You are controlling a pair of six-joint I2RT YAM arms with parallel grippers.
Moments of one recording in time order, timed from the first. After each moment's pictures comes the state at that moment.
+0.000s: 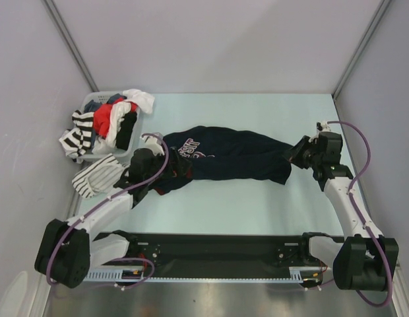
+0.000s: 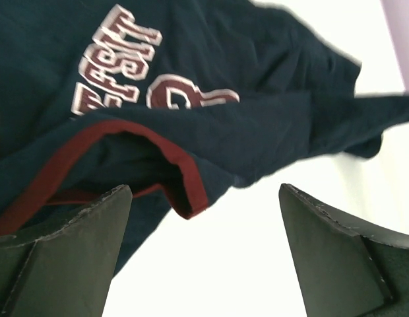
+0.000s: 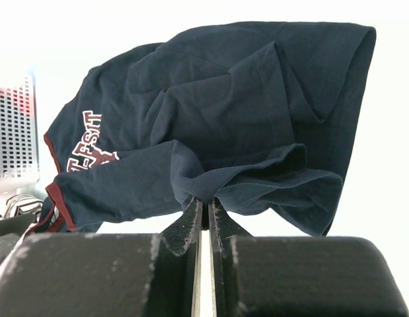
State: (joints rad) left arm -0.37 1.08 0.51 0.17 0.17 -0.54; right arm -0.04 1.08 0.77 -0.28 -0.33 0.53
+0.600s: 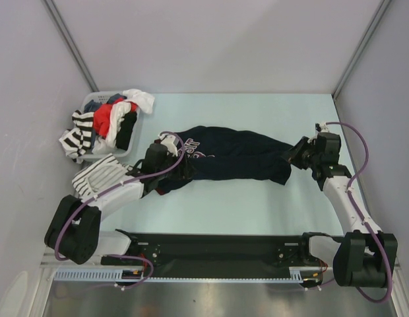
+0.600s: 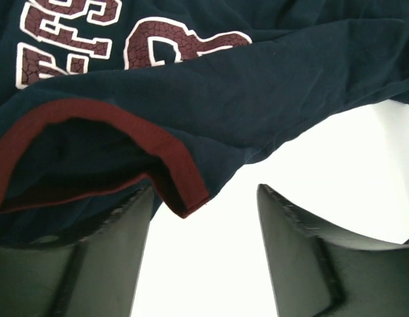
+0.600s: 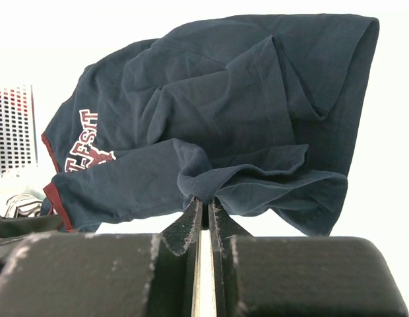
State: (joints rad) left arm -0.46 1.31 0.63 0.05 0.19 -0.43; right arm -0.04 1.11 0.75 -0.25 -0.33 0.54
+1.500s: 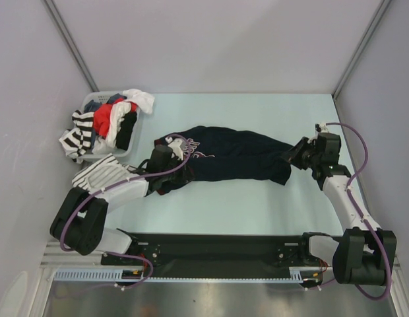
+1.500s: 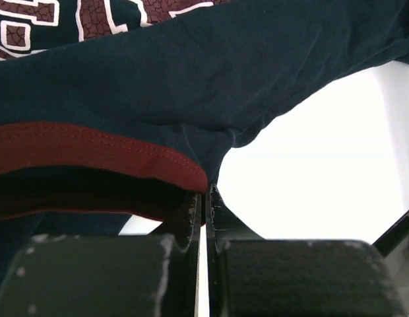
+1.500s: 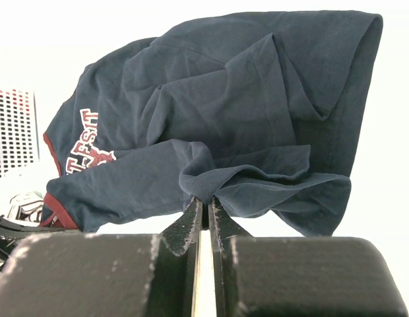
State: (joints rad) left arm -0.48 1.39 0.64 0.06 0.27 -0.41; right arm -0.05 1.13 0.74 -0.22 -0.35 0.55
